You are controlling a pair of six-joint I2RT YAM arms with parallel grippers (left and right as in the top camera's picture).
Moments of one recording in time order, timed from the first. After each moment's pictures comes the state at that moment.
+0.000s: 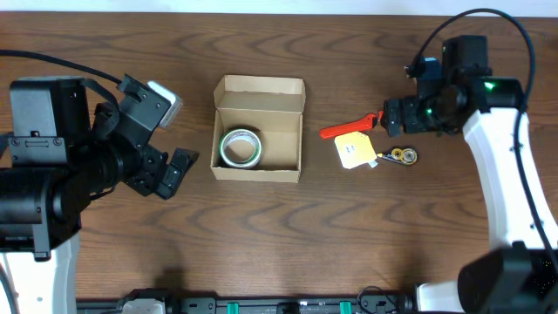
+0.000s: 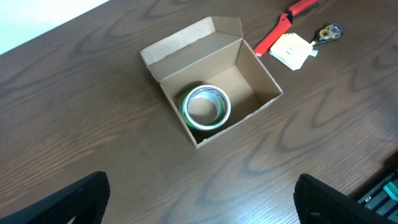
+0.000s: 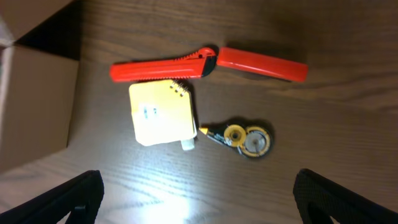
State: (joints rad) left arm -0.03 1.20 1.72 -1.45 0.39 0.46; right arm -0.01 1.62 1.49 -1.09 -0.14 -0.10
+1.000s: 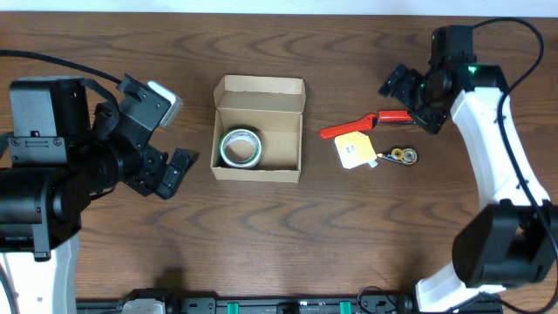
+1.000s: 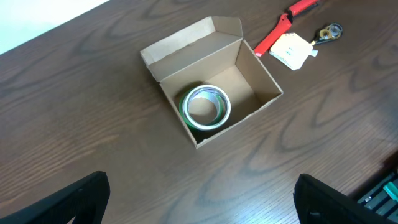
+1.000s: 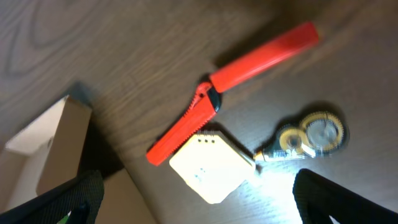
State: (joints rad) left arm -0.03 1.21 1.72 -1.45 0.39 0.46; right arm -0.01 1.79 1.58 -1.01 -0.12 0.70
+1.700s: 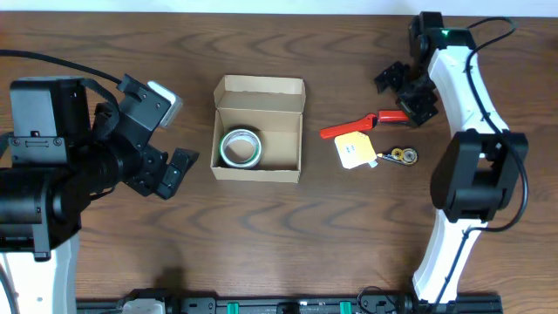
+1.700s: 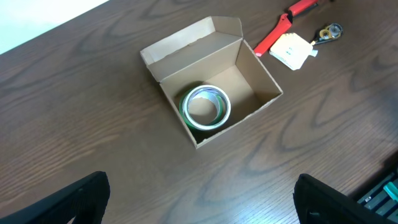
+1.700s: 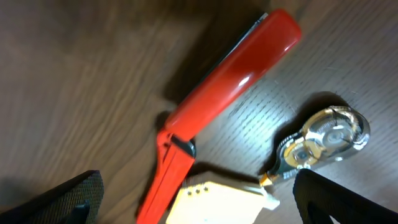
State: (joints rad) left arm -0.03 1.21 1.72 -1.45 0.39 0.46; right arm -0.01 2.21 1.92 -1.22 -0.03 0.98
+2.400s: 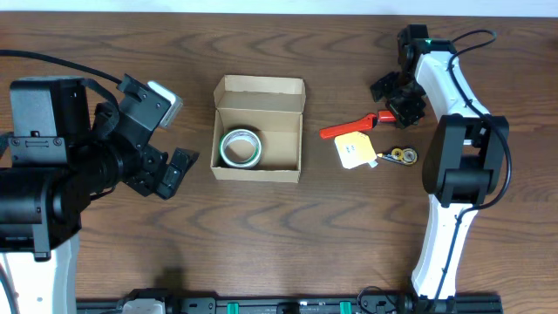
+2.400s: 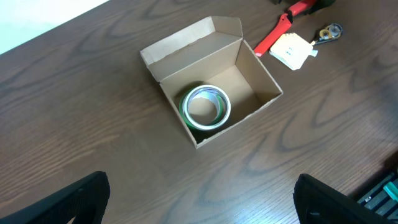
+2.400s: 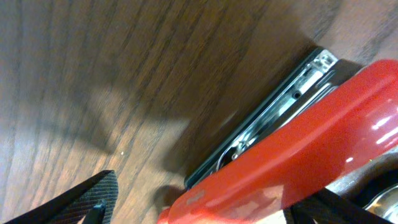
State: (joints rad) left arm -0.03 1.21 1.72 -1.45 0.39 0.46; right arm -0.01 2.34 1.92 -1.10 -0.01 1.02
